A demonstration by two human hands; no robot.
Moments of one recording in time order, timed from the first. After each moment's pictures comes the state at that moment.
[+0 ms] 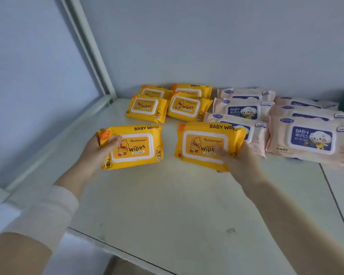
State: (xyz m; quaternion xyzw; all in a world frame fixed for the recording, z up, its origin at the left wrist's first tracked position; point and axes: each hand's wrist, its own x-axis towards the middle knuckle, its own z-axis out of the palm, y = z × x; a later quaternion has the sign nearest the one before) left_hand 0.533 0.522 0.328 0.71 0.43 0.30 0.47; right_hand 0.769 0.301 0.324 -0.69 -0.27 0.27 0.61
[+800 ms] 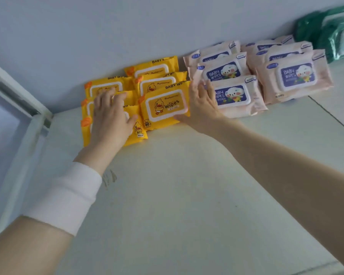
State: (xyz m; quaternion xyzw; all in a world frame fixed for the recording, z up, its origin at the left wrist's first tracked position) left_hand 0.659 0.600 0.335 0.96 0.21 0.17 0.05; right_hand 0.769 0.426 0.321 -0.93 -0.29 0.07 0.22
